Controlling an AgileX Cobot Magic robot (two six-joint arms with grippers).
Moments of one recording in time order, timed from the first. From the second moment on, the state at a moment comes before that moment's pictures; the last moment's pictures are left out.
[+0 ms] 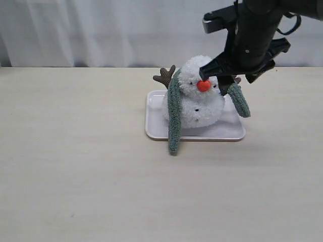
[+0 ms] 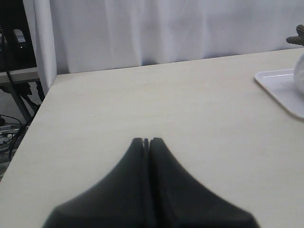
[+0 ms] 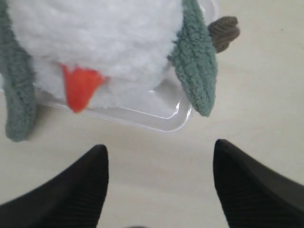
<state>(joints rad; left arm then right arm) -0.10 0.00 0.00 0.04 0.32 0.05 0.39 1.87 -1.64 -0.26 1.15 0.19</state>
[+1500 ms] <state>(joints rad) -0.10 0.00 0.00 0.04 0.32 0.05 0.20 1.85 -1.10 -0.31 0.34 -0.02</state>
